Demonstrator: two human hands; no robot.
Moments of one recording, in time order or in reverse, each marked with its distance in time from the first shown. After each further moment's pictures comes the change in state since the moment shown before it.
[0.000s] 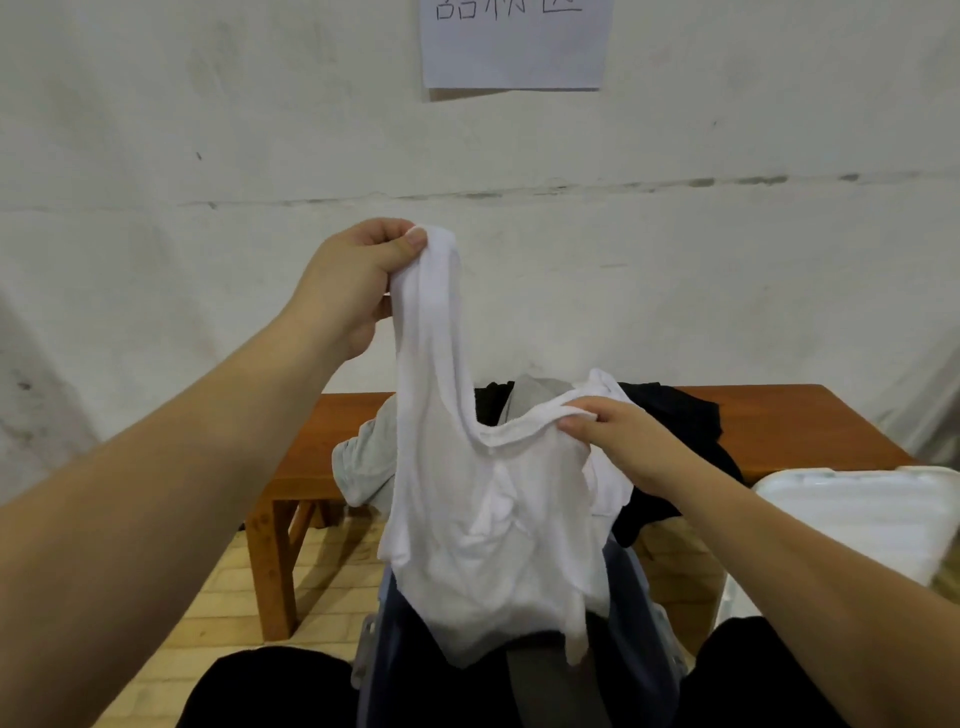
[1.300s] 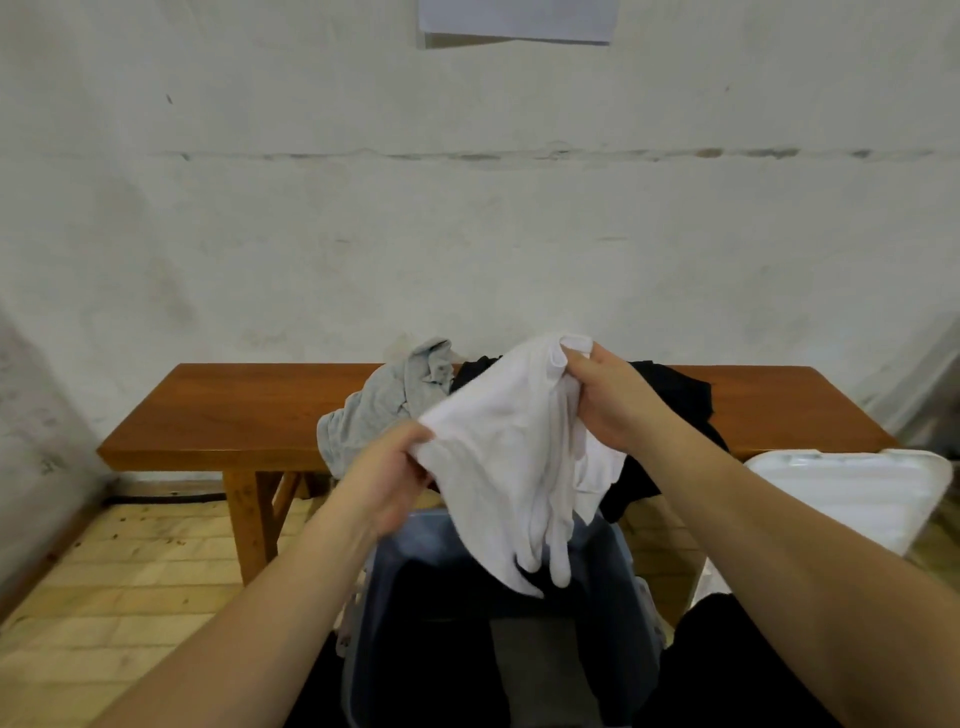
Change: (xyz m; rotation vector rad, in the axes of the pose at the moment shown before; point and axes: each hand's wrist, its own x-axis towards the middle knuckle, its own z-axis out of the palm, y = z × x) left_hand -0.091 -0.170 0.016 -0.430 0.009 -0.619; right_hand 0.035 -0.007 0.013 0.518 0.116 0.070
